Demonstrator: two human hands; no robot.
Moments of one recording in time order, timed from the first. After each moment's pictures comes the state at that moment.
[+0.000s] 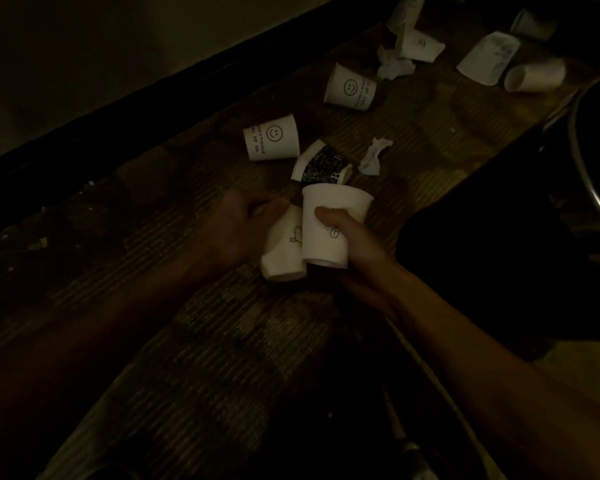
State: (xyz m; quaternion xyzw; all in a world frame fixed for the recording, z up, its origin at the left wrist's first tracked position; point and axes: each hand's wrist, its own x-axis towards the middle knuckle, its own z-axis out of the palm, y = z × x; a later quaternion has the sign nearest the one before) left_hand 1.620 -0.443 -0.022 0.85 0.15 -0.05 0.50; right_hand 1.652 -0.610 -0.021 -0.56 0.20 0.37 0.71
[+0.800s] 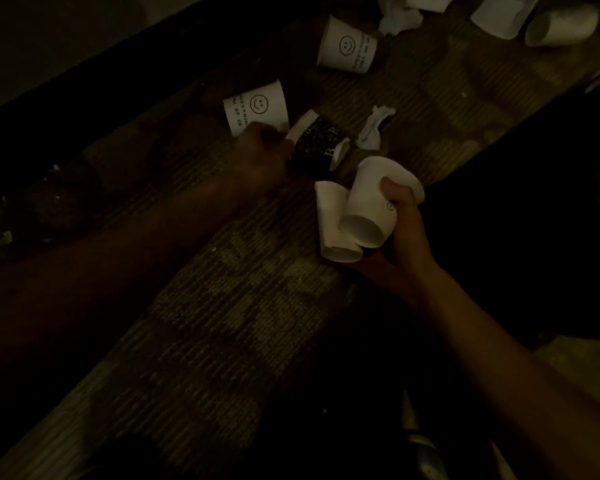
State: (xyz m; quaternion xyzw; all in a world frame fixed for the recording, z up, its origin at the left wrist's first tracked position) left_hand 1.702 -0.465 -0.034 0.76 0.26 -0.06 0.59; right_hand 1.672 -0.653 -0.042 -0.41 0.26 0.31 0.82
